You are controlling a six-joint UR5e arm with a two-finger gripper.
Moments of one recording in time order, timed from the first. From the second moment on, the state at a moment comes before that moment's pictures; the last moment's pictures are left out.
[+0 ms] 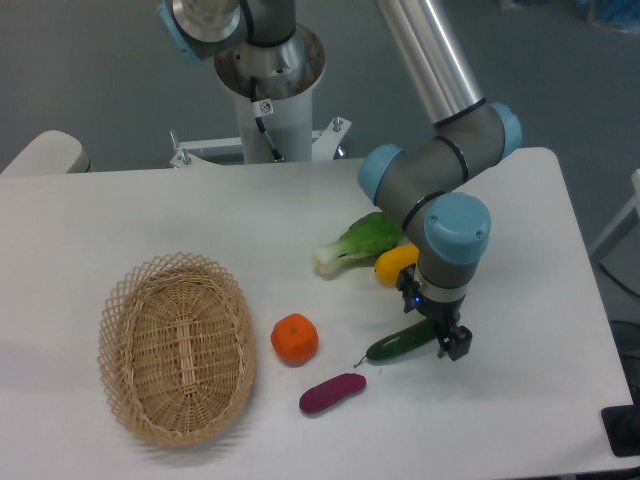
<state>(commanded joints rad) 2.58 -2.12 -1.52 -0.90 1.54 1.50</state>
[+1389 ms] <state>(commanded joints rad) 2.70 -1.99 -1.28 -1.20 1.52 1.81</state>
